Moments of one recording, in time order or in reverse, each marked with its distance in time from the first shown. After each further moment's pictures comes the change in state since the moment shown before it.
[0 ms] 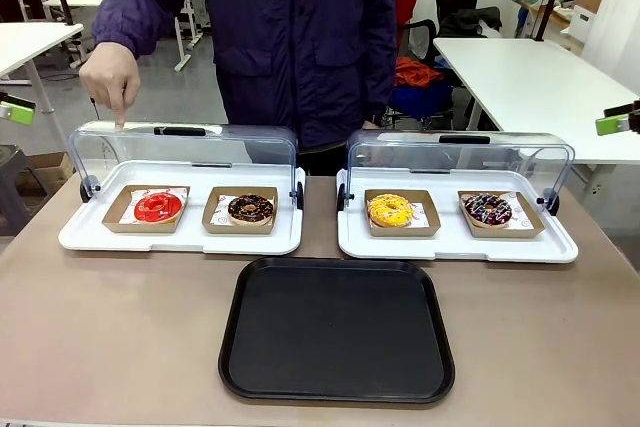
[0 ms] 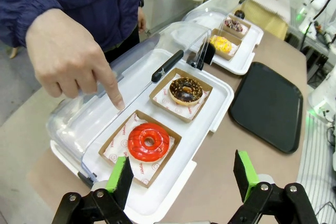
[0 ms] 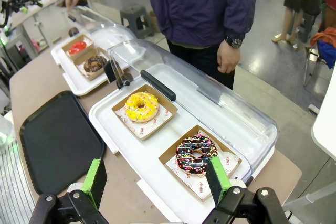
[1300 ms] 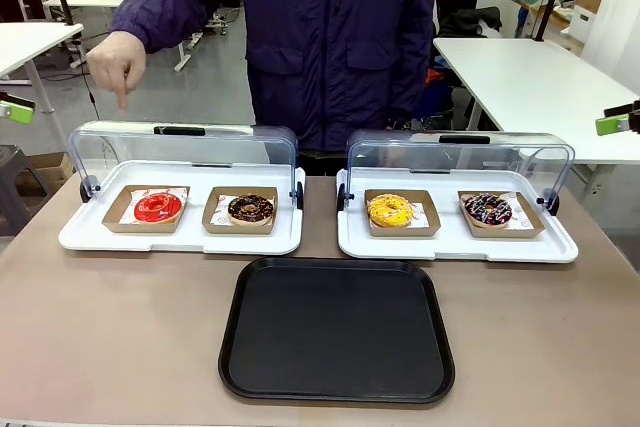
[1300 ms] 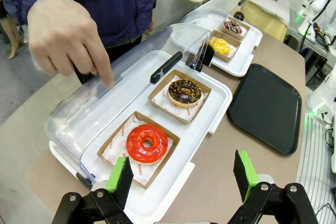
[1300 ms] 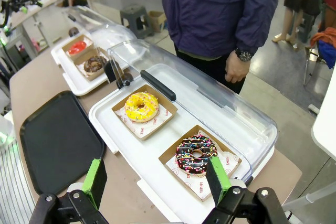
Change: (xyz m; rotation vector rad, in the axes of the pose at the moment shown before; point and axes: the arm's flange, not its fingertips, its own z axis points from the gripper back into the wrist) left arm -0.002 -0.001 0.003 -0.007 -0.014 0.010; right arm 0.000 0.000 0.000 0.000 0.000 0.000
